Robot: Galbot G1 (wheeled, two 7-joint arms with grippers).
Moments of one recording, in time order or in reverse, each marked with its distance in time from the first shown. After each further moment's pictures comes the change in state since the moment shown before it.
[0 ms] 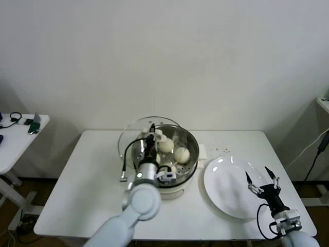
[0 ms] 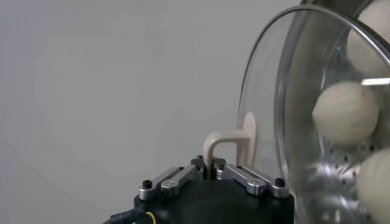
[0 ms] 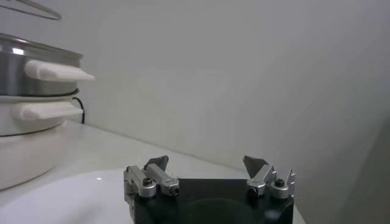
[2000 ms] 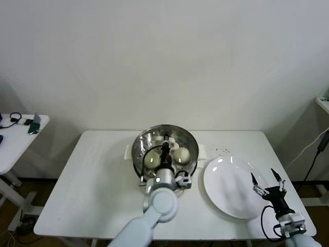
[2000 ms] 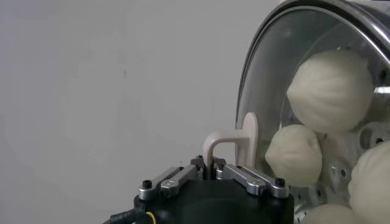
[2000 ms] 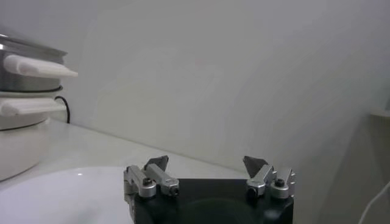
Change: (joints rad) left arm 0.021 -0.123 0.018 0.166 0.047 -0.001 -0.068; right arm 0.011 0.047 0.056 -0.028 -0.019 0.029 -0.033
